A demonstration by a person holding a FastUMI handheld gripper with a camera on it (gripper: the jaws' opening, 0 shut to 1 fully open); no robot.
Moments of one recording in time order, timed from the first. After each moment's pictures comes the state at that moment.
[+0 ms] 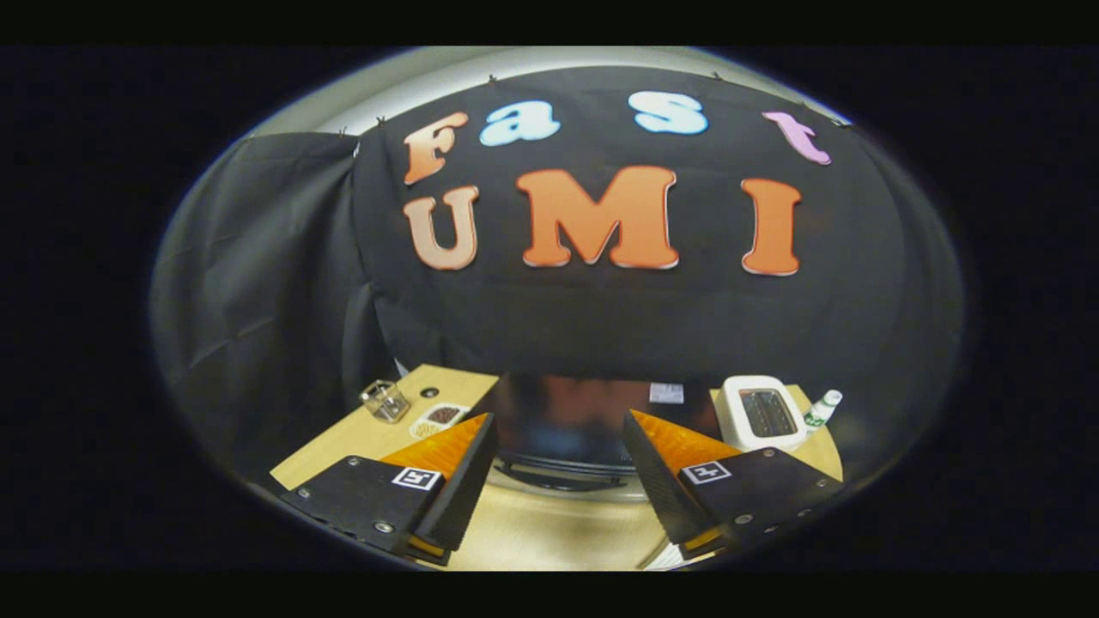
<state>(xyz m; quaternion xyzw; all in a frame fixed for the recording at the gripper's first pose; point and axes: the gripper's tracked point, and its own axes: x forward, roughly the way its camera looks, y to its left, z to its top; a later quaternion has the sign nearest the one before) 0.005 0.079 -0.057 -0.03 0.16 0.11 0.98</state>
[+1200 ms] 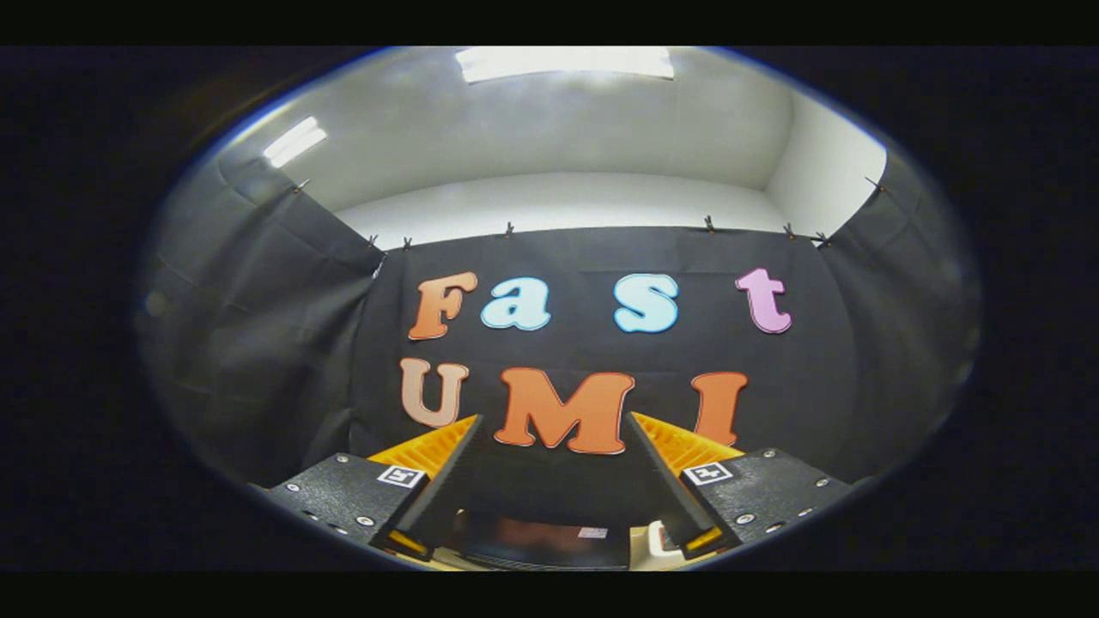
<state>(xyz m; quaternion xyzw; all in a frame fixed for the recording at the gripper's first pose) -0.034 0.041 0.148 -0.06 -0.17 0.08 0.98</state>
